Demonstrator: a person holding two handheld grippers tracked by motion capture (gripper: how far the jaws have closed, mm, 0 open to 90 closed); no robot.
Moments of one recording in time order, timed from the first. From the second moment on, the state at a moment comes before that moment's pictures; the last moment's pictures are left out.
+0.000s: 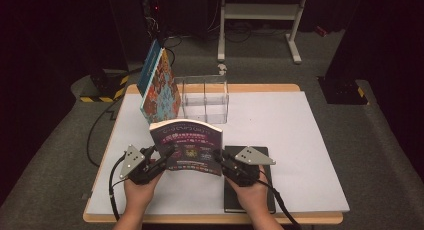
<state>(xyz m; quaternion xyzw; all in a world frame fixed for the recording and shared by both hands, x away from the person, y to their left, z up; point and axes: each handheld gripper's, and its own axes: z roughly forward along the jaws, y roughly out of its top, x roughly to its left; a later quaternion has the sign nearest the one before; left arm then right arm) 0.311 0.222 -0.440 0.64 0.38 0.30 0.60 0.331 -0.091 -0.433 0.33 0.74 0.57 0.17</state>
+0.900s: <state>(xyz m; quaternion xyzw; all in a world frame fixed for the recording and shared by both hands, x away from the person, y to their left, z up) 0.302 0.241 -0.444 0.62 0.40 0.30 0.60 0.349 -0.061 -0.401 0.27 0.75 0.56 0.22</state>
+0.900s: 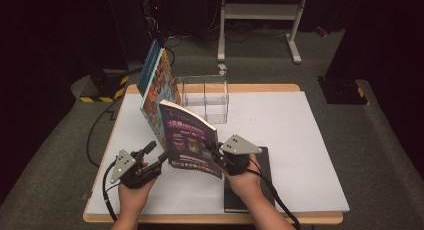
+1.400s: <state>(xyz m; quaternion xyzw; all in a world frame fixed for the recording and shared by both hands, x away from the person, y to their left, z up) 0.301 0.236 -0.441 0.63 0.39 0.29 0.60 0.347 -0.072 -0.413 0.34 0.70 0.57 0.25</state>
